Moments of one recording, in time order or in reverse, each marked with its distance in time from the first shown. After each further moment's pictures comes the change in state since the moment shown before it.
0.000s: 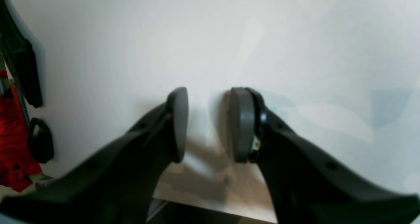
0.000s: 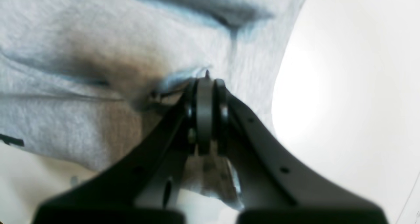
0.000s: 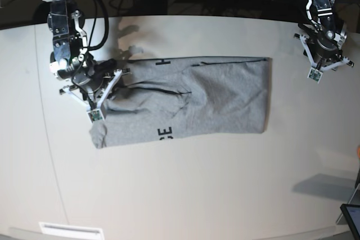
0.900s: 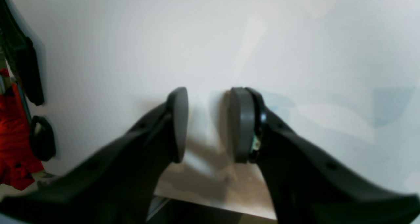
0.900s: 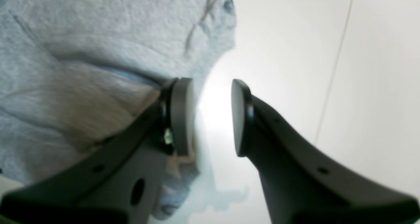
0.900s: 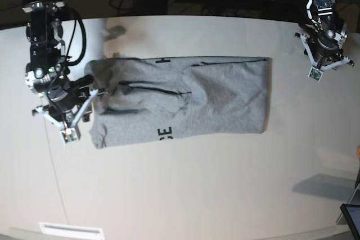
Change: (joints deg) left arm 0.3 -0.2 -0.2 0.2 0.2 0.0 0.0; right arm 3.9 7.0 3.9 6.2 0.2 -0.3 -0.2
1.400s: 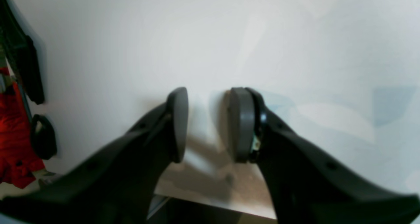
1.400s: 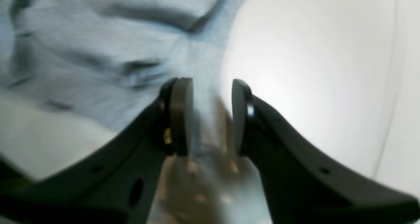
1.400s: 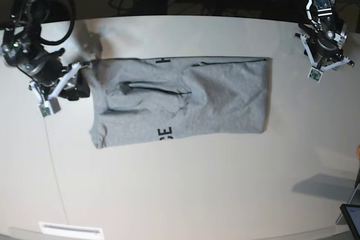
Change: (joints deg) left arm -0.4 0.1 0.3 0.0 0.2 0.0 0.7; right arm -10.2 -1.4 20.2 0.0 30.5 19.3 -1.1
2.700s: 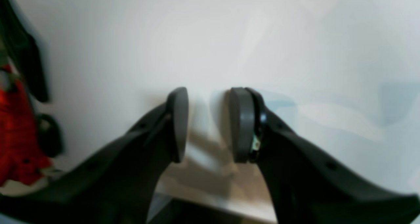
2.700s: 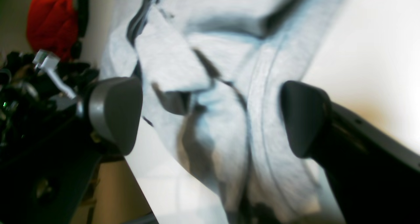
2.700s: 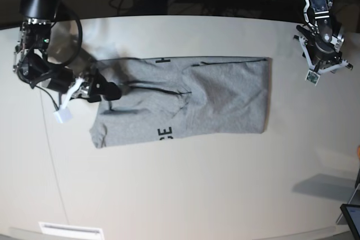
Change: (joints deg) left arm -1.7 0.5 2.2 0.0 1.5 0.2 1.0; right arm 13.3 -0.7 -3.7 -34.0 25.3 9.0 -9.2
